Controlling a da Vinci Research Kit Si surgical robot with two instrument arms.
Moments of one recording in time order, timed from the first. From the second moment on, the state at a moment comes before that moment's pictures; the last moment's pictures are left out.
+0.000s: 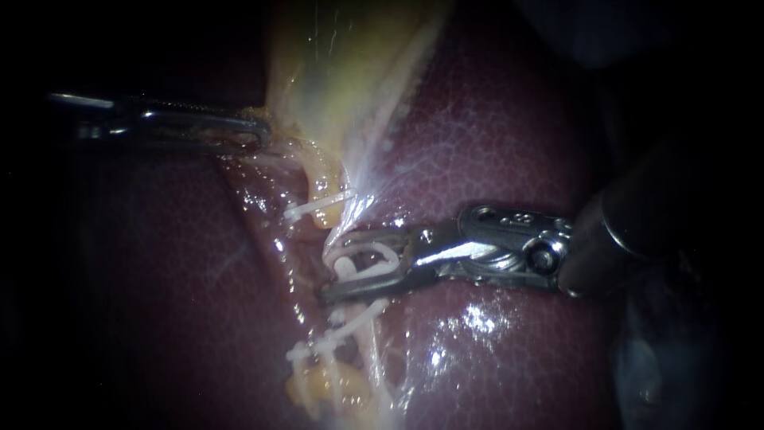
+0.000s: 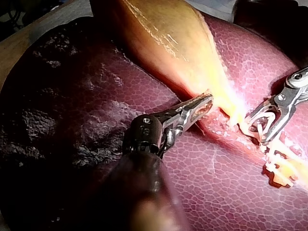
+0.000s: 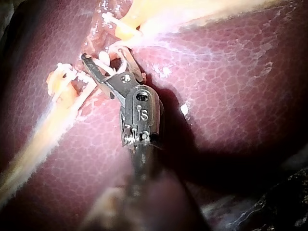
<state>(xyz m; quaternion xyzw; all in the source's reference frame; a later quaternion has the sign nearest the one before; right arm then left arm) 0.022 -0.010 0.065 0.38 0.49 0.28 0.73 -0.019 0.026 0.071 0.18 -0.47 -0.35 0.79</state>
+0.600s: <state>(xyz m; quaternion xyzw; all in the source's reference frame) 0.017 -0.009 0.059 0.39 0.49 0.28 0.73 -0.019 0.026 0.071 0.18 -0.47 -0.35 0.79</state>
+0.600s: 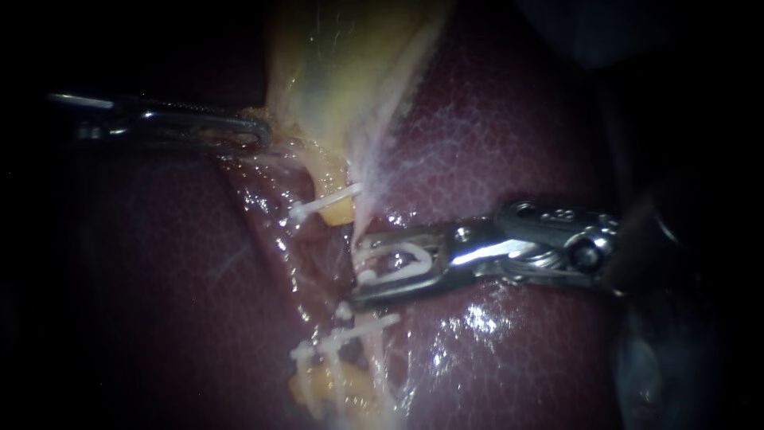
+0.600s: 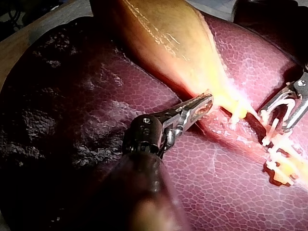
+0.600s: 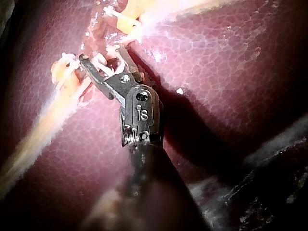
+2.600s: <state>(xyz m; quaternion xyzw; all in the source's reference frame) 0.020 -0.006 0.061 0.48 0.56 0.33 0.58 -0.020 0.025 0.071 0.18 -0.47 -0.35 0.79</state>
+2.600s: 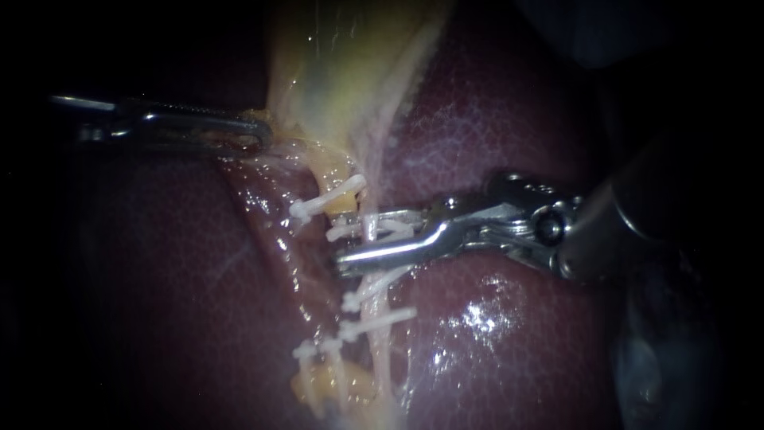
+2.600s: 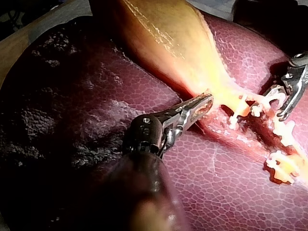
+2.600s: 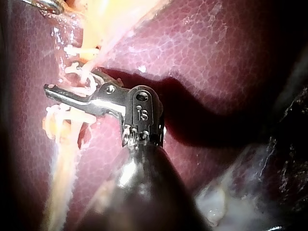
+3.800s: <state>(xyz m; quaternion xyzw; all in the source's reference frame) 0.019 -0.005 0.062 0.52 0.55 0.36 0.56 -0.020 0.025 0.071 0.18 -0.47 -0.35 0.79</state>
